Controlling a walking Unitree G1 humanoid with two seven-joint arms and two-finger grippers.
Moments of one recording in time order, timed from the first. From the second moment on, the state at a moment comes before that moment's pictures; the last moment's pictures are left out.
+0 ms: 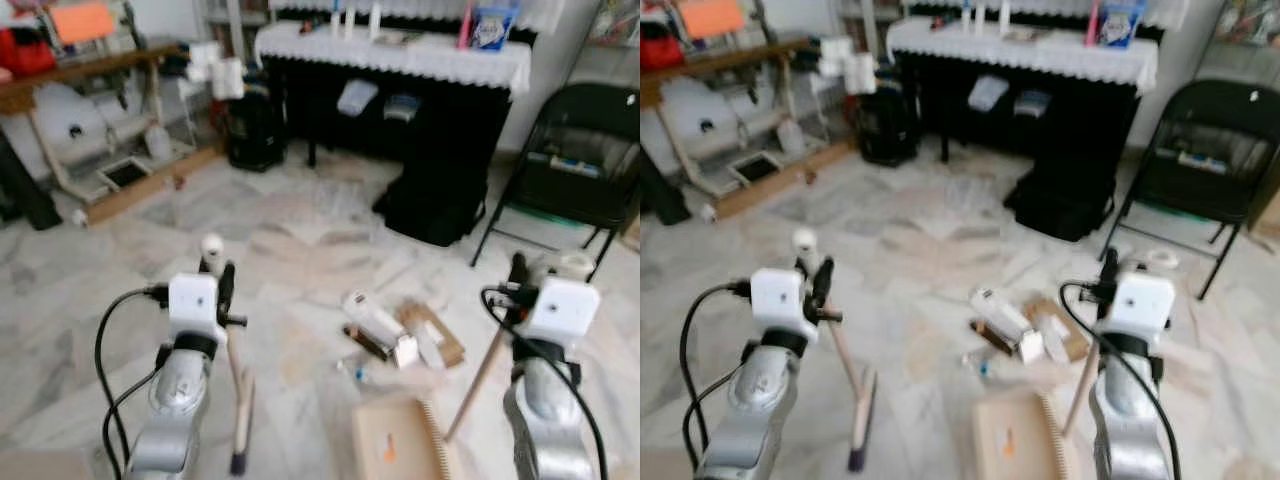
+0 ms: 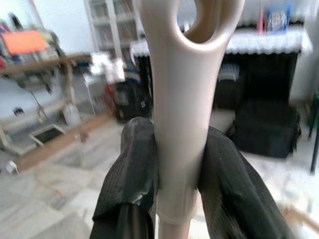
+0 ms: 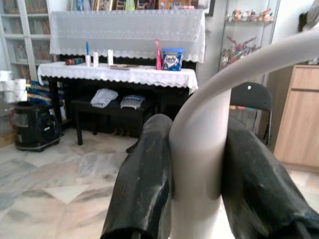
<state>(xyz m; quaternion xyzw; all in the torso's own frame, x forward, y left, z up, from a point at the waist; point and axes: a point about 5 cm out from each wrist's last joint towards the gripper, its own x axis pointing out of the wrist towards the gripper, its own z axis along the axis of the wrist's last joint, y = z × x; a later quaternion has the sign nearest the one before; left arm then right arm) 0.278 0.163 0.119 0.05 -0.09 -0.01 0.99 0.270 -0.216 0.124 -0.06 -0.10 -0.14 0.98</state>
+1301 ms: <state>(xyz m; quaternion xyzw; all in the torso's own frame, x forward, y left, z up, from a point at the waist) 0.293 0.157 0.131 0.06 -0.11 -0.03 0.99 0.279 -0.216 0.124 -0.05 -0.10 -0.15 0.98</state>
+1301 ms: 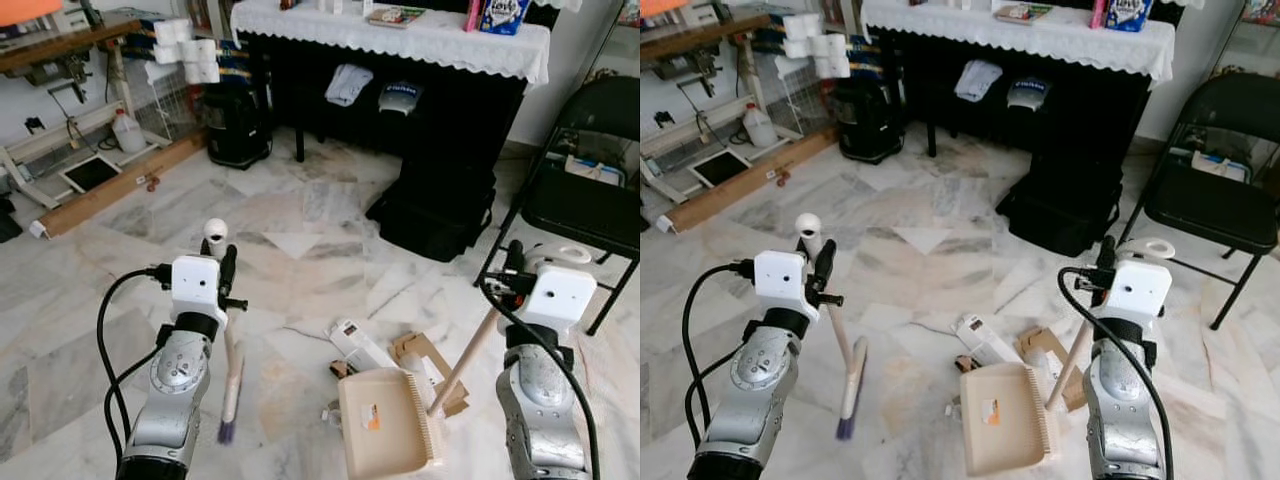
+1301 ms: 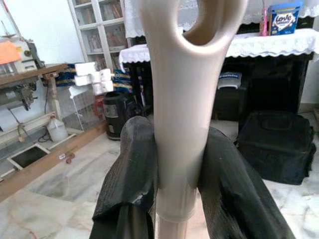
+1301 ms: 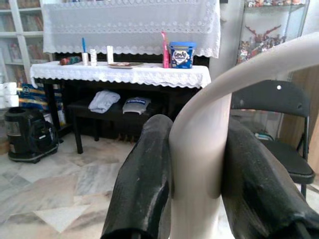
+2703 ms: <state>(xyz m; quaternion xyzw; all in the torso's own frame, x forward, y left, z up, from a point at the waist) 0.293 0.155 0.127 0.05 -0.11 -0.03 0.99 0.277 -0.215 0.109 -0.03 -0.07 -0.16 0.98</state>
